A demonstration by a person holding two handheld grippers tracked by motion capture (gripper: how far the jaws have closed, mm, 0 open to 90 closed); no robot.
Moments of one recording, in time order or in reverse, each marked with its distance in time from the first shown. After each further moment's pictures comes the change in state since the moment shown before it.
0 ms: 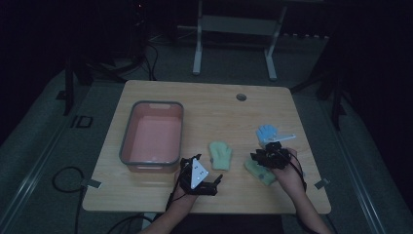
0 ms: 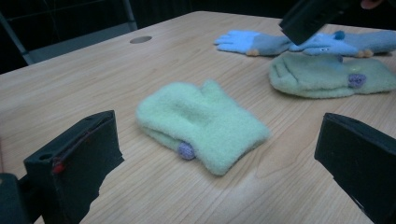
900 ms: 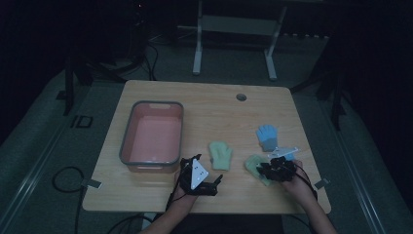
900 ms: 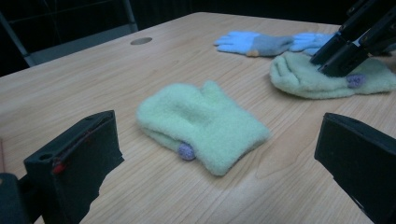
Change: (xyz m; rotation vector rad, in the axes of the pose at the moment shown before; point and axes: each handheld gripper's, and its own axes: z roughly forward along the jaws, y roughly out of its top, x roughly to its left) left arm -0.001 0.000 0.000 -0.002 0.002 0.003; right arm -0.014 -0.046 0.008 0.070 0.050 -0.126
